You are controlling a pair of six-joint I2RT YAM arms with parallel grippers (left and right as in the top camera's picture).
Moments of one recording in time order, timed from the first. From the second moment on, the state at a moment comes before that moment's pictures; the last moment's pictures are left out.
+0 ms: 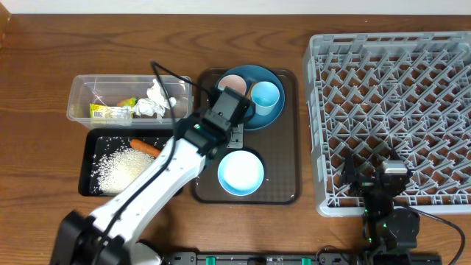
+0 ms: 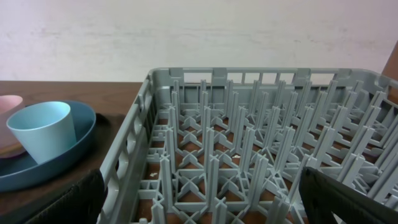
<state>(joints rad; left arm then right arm) -0.60 1.51 1.13 -0.72 -0.19 -0.51 0.04 0.01 0.01 -0.07 0.04 0.02</state>
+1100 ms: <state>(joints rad) -0.60 1.64 1.07 -0.63 -0.28 -0.51 0.04 0.01 0.01 -0.07 0.04 0.02</state>
